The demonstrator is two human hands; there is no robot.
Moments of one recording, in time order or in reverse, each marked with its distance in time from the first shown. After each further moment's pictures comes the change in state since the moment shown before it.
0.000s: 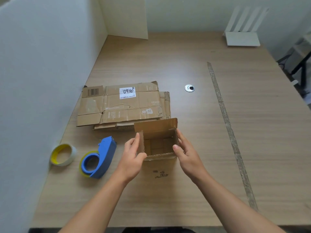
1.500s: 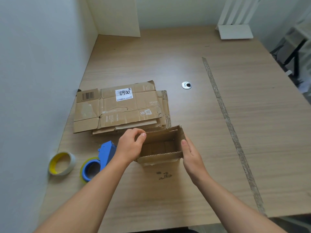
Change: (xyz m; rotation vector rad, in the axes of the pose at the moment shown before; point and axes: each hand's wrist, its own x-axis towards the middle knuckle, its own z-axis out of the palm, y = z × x) left_hand 0.055 0.017 -0.026 0.171 0.119 0.128; right_hand 0.002 0.006 0.013 0.118 0.168 0.125
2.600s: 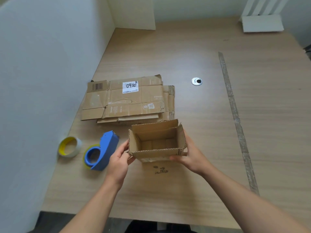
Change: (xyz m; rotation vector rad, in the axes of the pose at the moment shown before) left_hand -0.079 -0.019 0.031 -0.657 0.178 -0.340; right_hand 0.034 0.014 -0.044 -0.232 -0.454 -0.174
